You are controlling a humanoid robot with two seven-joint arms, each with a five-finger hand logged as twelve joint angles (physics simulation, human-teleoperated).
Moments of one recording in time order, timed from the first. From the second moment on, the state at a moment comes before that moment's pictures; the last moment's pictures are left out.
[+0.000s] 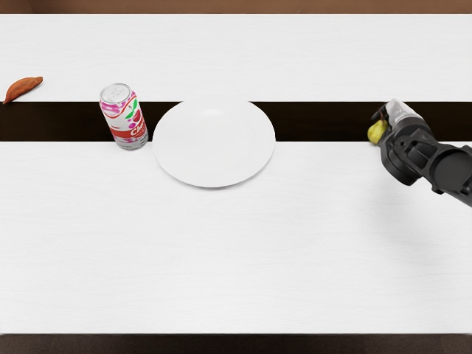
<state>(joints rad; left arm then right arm) -0.08 0.00 -0.19 -0.14 0.08 -0.36 0.00 1.08 -0.30 0.11 0.67 -0.94 -0.30 -0.52</state>
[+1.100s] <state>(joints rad) -0.09 0.00 -0.19 -0.14 0.08 -0.36 0.00 1.08 -0.29 0.07 0.65 -0.94 -0.30 -0.50</state>
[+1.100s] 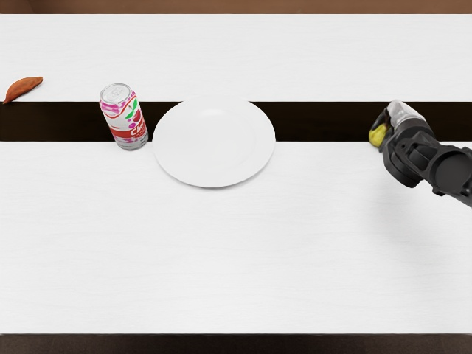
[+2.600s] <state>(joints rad) -0.06 0.00 -0.19 -0.14 0.08 -0.36 0.00 1.16 -0.37 0.10 0.91 -0.80 -0.22 -0.51</state>
